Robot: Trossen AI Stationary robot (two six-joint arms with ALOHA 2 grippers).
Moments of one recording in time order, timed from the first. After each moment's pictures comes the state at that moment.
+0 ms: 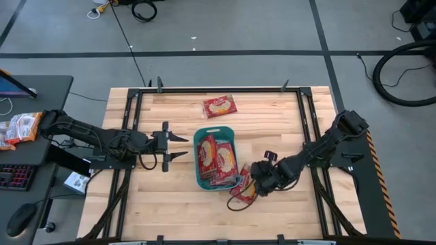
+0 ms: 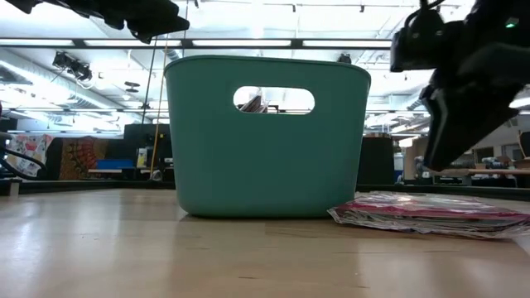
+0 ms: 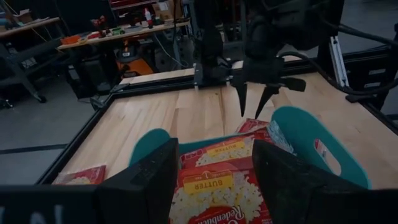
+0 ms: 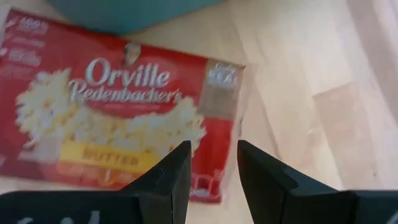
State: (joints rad) left arm -0.26 0.84 0.52 0.14 -0.36 0.09; right arm 0.51 1.63 0.94 -0.70 0.42 0.81
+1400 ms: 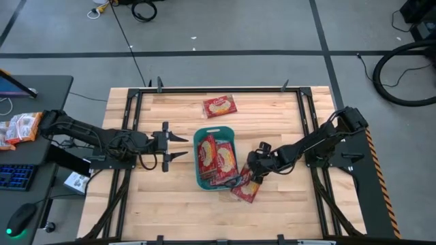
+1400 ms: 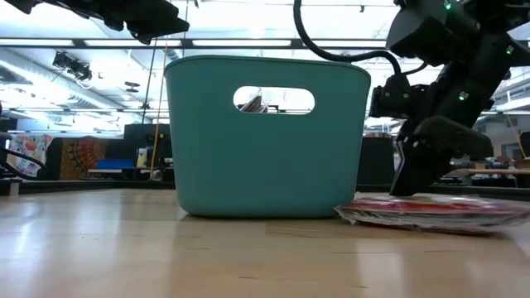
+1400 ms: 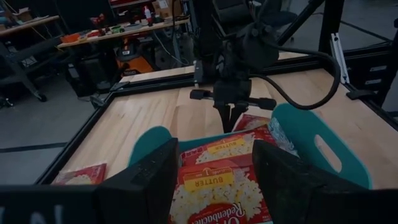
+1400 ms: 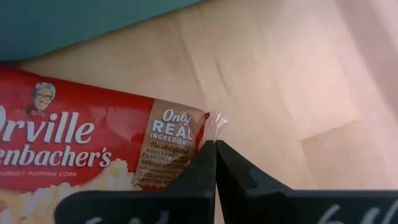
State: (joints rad) left arm -0.26 0.84 0.52 0.13 -0.36 0.09; right arm 0.31 1.60 0.67 -0.22 0.39 0.55
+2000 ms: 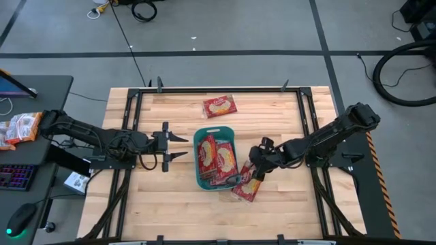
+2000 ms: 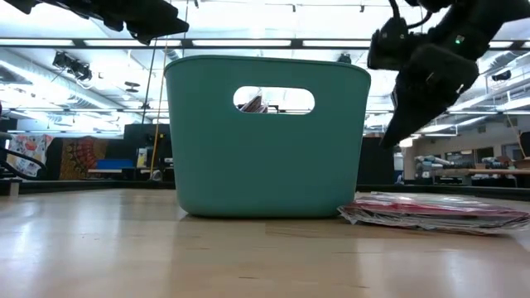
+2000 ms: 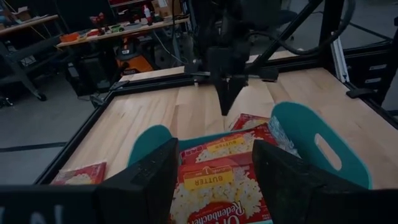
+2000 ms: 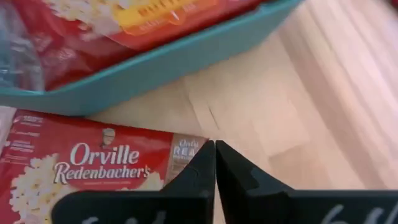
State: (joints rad) left arm -0.26 0.84 0.52 0.12 -0.36 0.09; right arm 0.33 1.43 0.77 -0.43 0.42 0.58
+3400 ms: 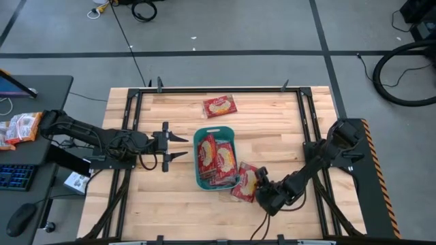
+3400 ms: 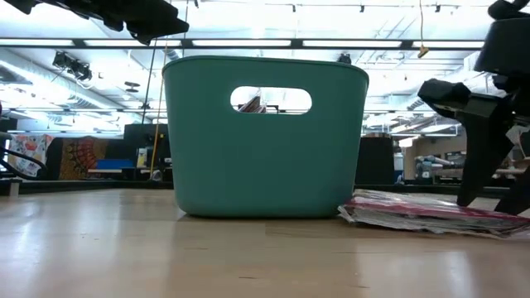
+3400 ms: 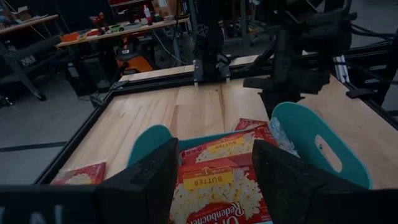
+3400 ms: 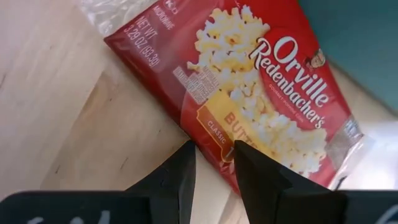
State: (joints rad) left arm -0.26 0.84 0.52 0.12 -0.36 0.09; right arm 0.69 1.78 0.87 -0.42 0.51 0.14
